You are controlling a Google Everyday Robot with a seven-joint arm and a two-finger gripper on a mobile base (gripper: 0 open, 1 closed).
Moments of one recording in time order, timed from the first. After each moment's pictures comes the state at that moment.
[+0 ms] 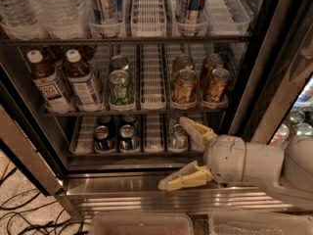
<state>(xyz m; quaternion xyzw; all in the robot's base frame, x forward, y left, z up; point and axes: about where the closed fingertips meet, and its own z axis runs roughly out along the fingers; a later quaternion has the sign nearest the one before) 0.421 -0.047 0.830 -0.47 0.61 0.34 0.55</state>
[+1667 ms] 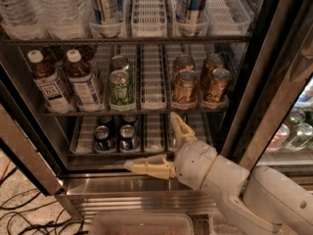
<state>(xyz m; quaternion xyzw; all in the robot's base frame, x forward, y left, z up) 0.452 -0.004 0.839 -0.32 0.63 0.29 0.65</state>
